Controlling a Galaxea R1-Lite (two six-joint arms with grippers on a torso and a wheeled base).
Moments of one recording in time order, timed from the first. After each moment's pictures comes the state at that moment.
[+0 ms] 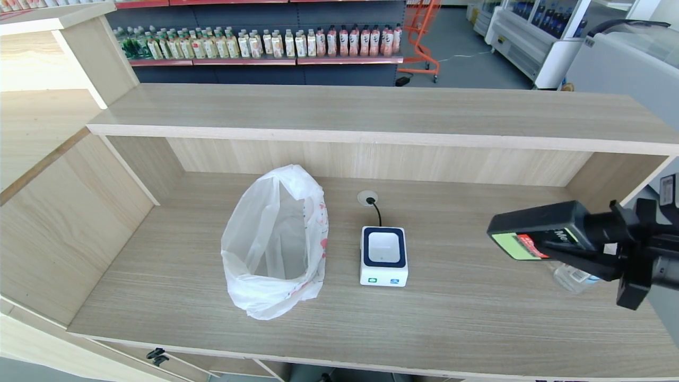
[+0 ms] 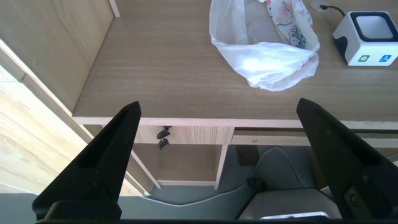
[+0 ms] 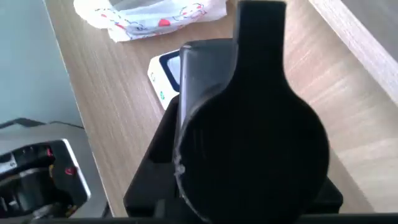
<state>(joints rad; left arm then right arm) 0.00 0.00 0.00 0.00 -0.07 0.03 0.01 1.26 -0.58 -0.42 0.75 -0.62</state>
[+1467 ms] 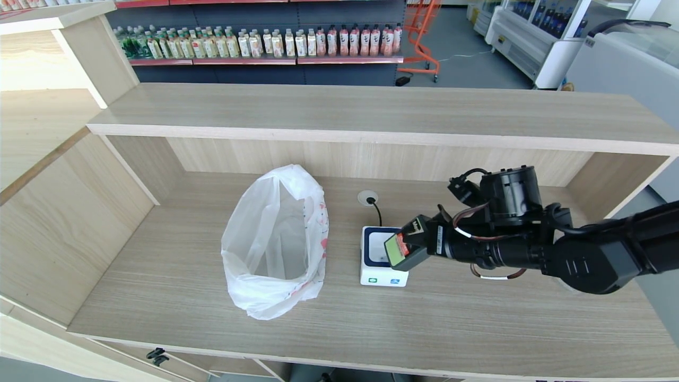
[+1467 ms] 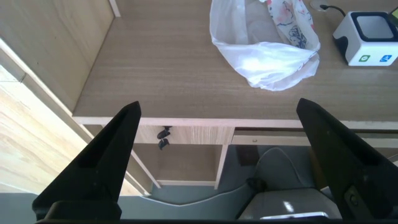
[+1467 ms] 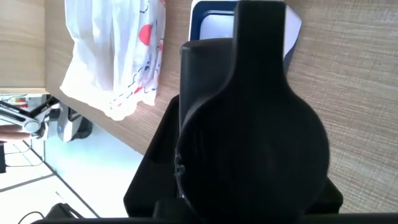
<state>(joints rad) 0.00 0.00 0.00 0.00 -0.07 0.03 0.44 1.87 -0.95 -0.41 0.24 0.43</state>
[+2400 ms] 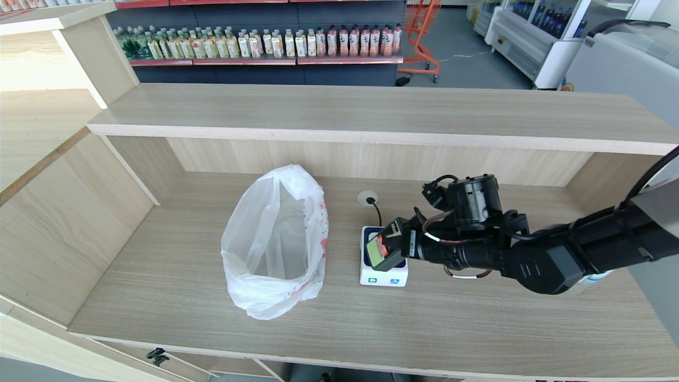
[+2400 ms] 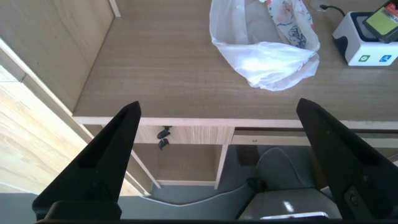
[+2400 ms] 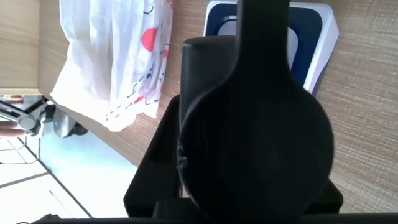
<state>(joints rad) 0.00 0.00 0.00 0.00 -0.07 0.03 0.50 2.00 -1.02 -0.46 0.19 0.43</state>
